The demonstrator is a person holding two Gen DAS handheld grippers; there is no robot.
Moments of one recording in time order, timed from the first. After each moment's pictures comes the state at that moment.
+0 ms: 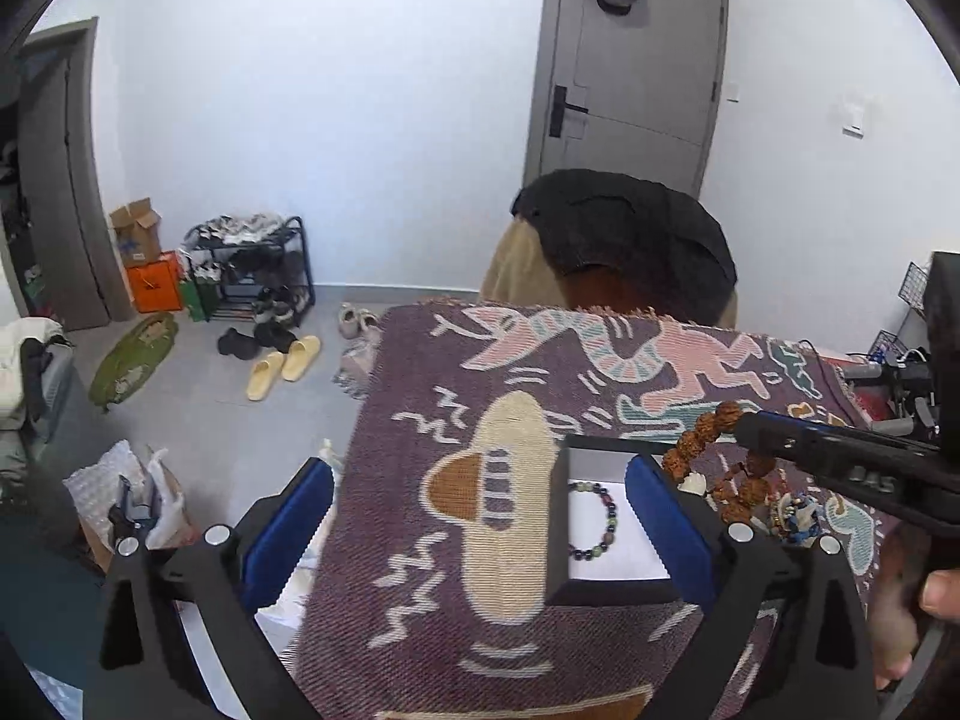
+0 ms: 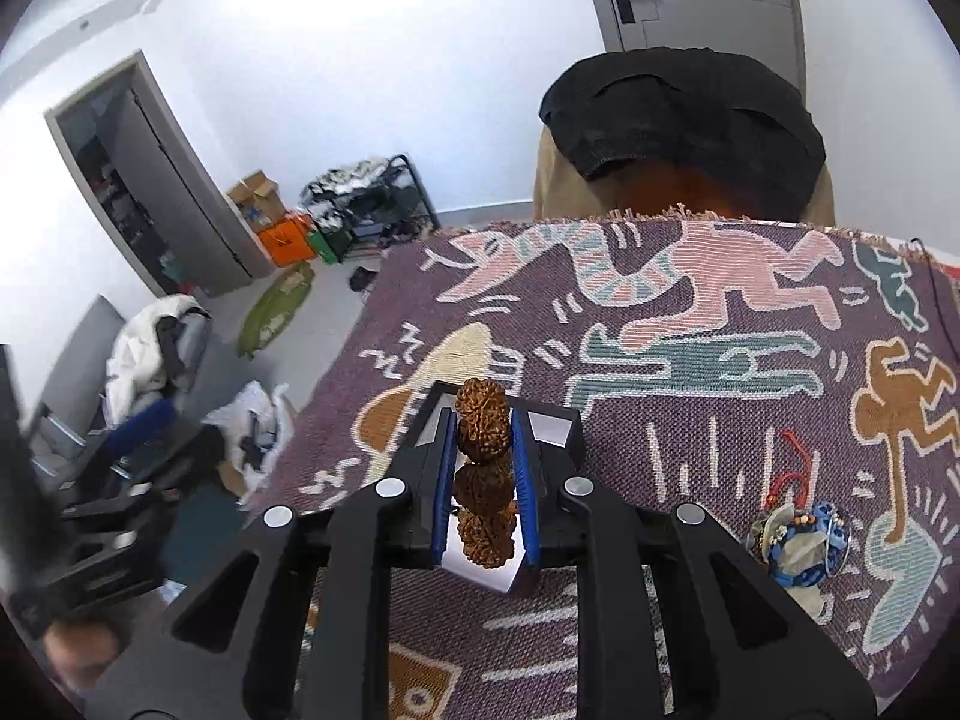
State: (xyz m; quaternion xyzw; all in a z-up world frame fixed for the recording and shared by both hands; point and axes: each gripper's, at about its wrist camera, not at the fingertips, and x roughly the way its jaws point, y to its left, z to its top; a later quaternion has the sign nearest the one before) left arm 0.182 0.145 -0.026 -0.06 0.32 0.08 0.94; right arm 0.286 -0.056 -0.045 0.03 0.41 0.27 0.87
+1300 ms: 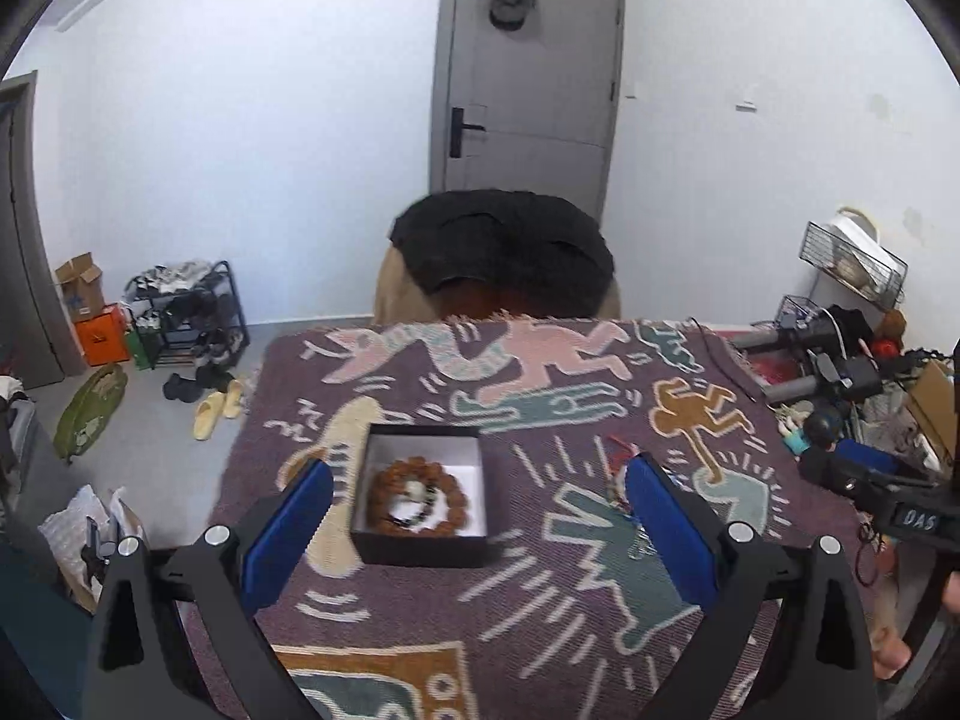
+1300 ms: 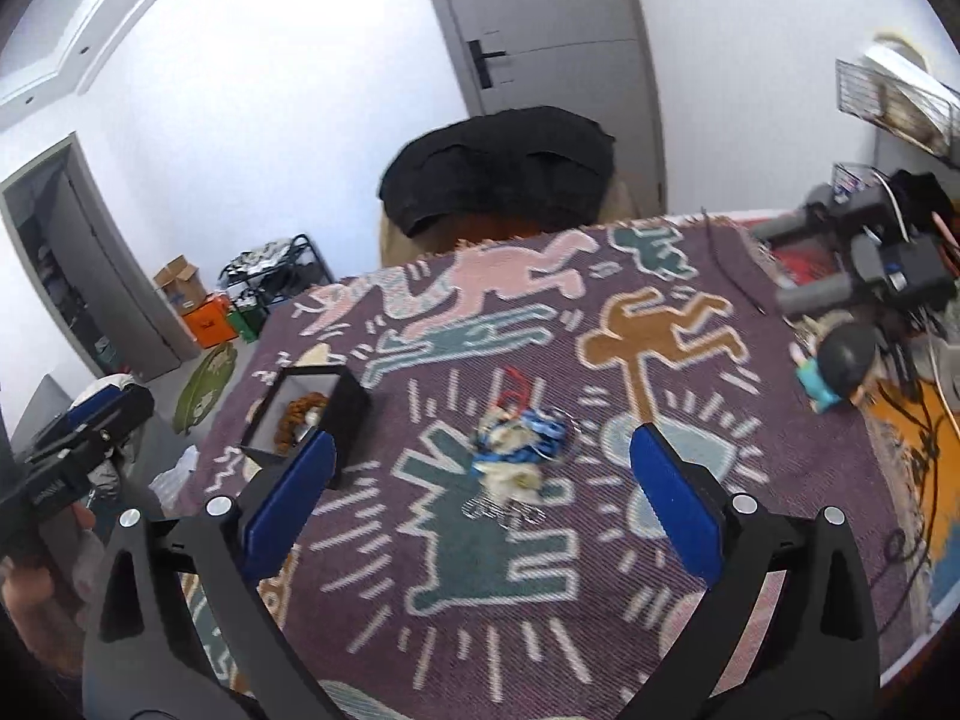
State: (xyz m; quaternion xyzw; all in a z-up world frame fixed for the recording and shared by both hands) left arm 0.141 -0.002 0.009 -0.03 0.30 -0.02 0.95; right arm 0.183 -0.269 -0.021 0.08 0.35 0.15 0.92
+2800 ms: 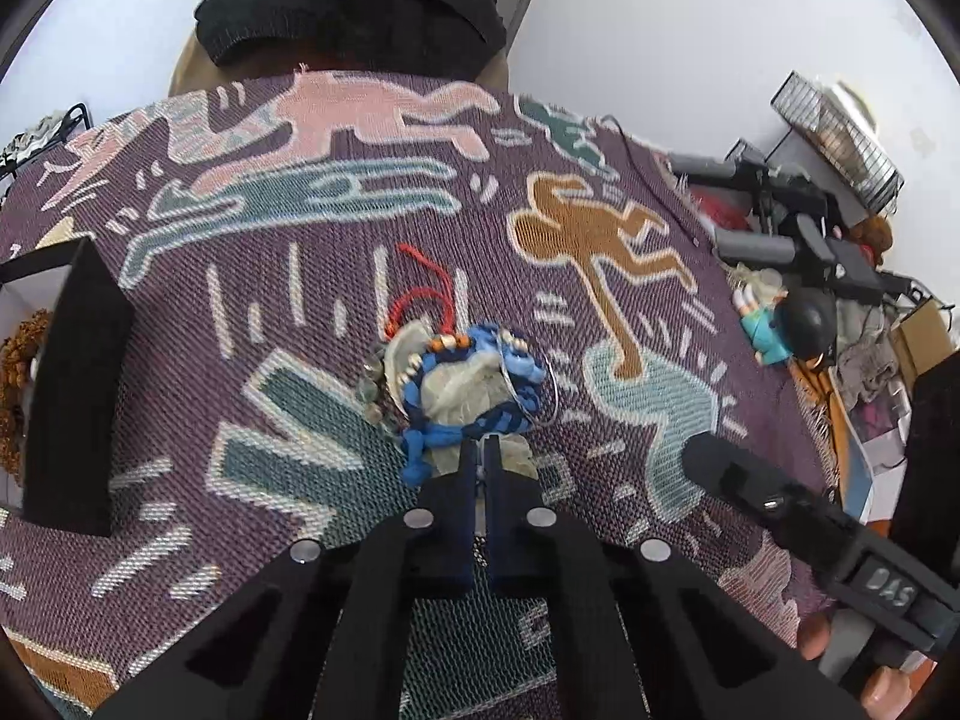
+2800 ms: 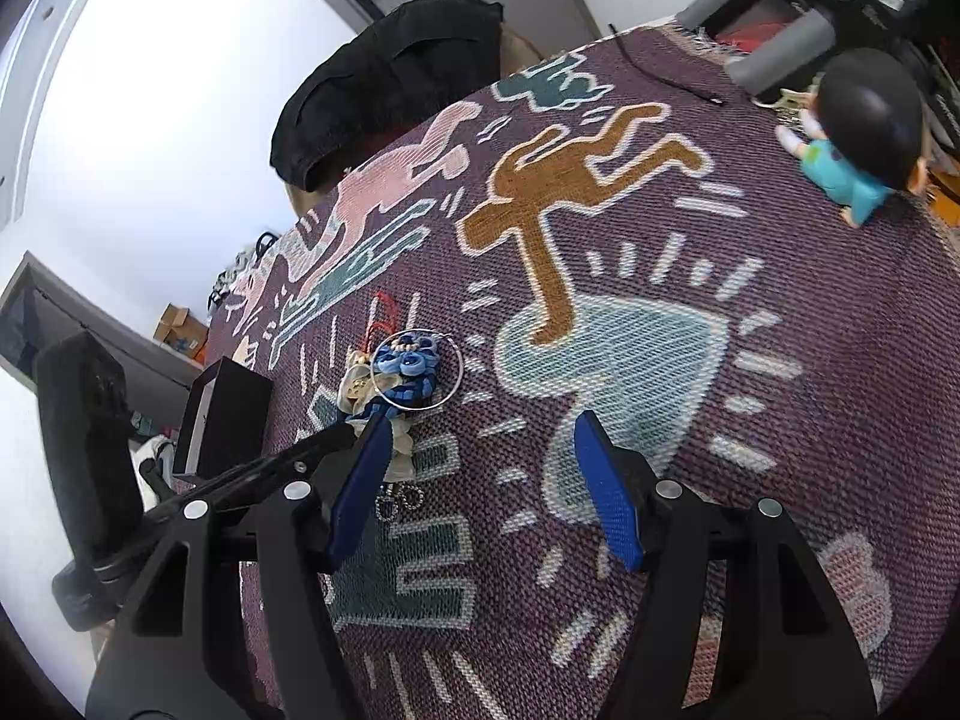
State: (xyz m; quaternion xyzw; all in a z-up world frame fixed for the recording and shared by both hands) left arm 0.278 -0.135 -0.144 -0.09 0.50 -0.14 0.85; right arm 0.256 -0.340 -0.140 0.22 0.46 0.14 0.85
